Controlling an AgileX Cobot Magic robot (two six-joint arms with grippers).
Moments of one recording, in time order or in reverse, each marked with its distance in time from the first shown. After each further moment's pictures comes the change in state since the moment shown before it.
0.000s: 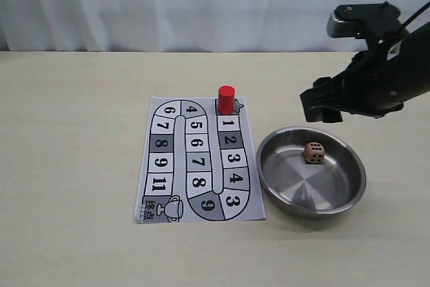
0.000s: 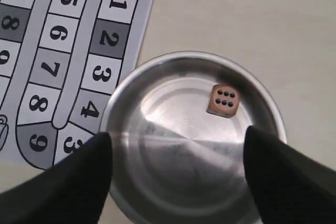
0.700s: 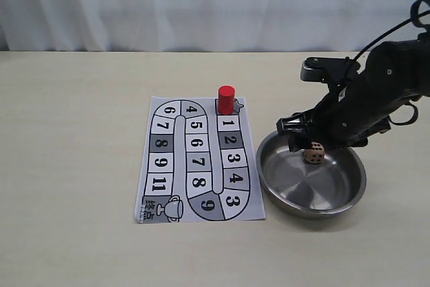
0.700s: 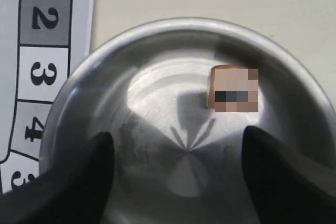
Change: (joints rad) left arm 0.000 0.000 0.000 0.000 0.000 0.000; right arm -0.001 0.292 -0.002 -0.031 -0.138 0.173
